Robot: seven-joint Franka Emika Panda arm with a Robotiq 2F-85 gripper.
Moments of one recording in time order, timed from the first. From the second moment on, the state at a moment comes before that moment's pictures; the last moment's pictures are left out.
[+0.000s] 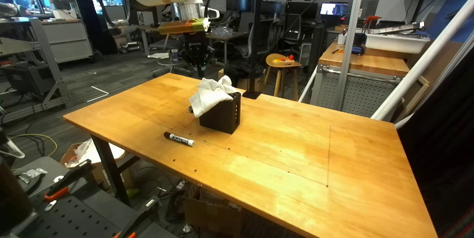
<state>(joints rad) 0.08 0.25 0.04 -2.05 -0.23 2.28 -0.01</state>
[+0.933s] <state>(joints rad) 0.06 0.44 -0.01 -1.92 -0.27 2.29 -0.01</state>
